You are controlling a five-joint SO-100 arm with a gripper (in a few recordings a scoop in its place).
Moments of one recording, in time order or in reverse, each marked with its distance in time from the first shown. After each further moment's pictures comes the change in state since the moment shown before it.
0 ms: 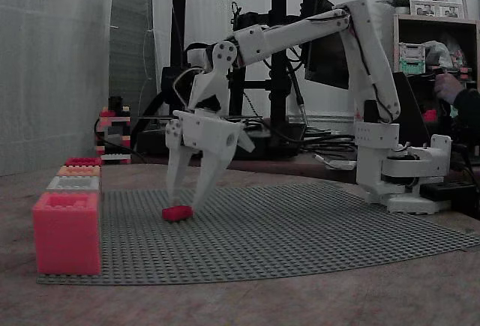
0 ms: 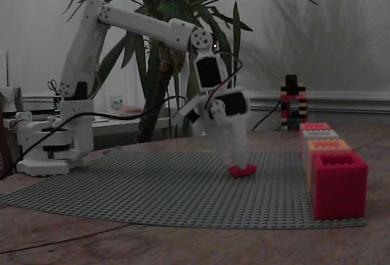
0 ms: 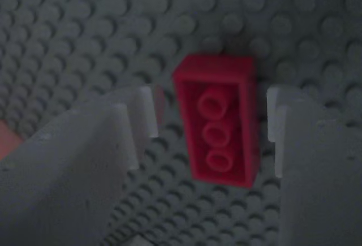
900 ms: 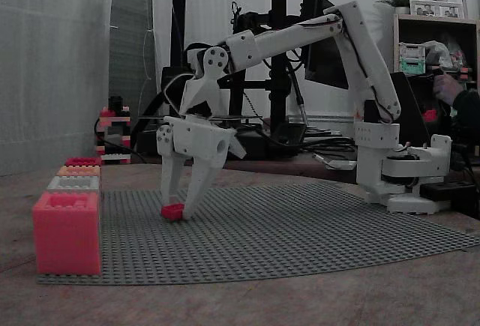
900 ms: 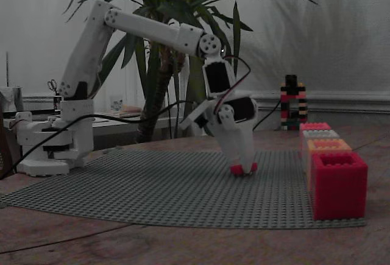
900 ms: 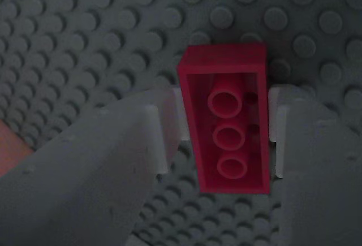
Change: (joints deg) arm -0.6 -4.7 -5.3 0.0 -0.3
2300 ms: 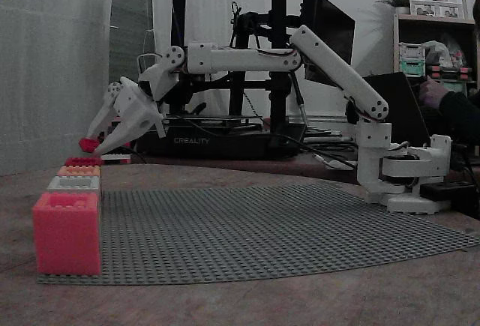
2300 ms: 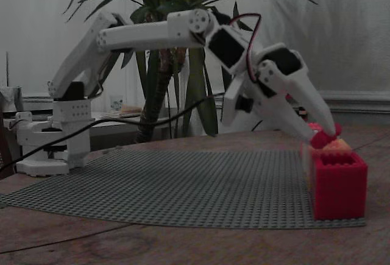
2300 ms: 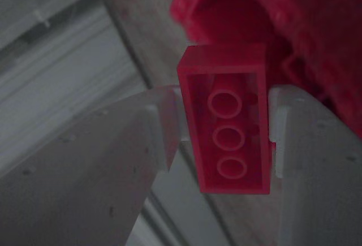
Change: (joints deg) arm 22.0 -23.5 -43.9 -14.6 -21.7
